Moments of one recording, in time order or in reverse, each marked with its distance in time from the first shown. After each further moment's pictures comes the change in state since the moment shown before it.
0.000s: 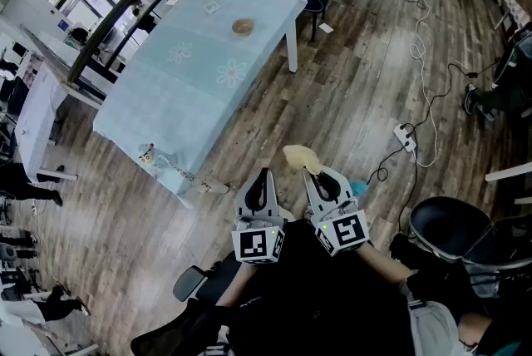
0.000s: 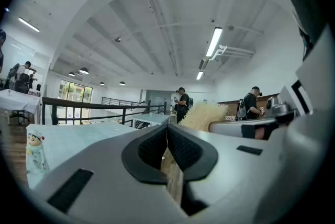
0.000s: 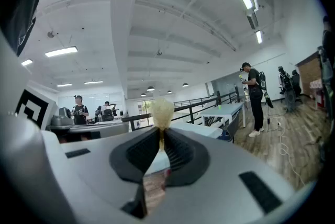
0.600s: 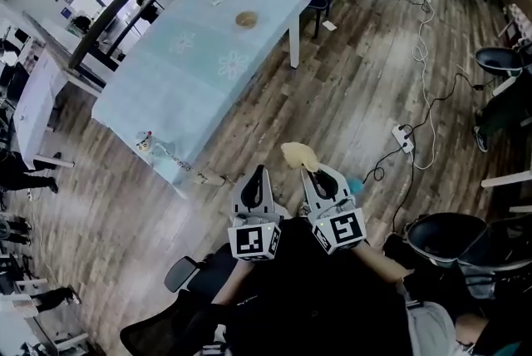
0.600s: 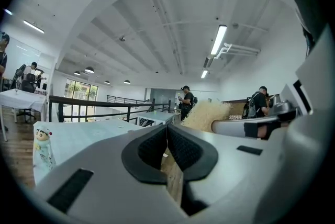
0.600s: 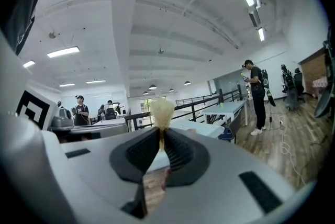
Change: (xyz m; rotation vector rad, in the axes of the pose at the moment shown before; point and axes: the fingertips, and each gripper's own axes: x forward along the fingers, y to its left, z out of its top) left arm -0.010 0.003 -0.008 -0.018 0.015 0.050; right arm -0.005 0.003 -0.005 -0.003 0.022 0.026
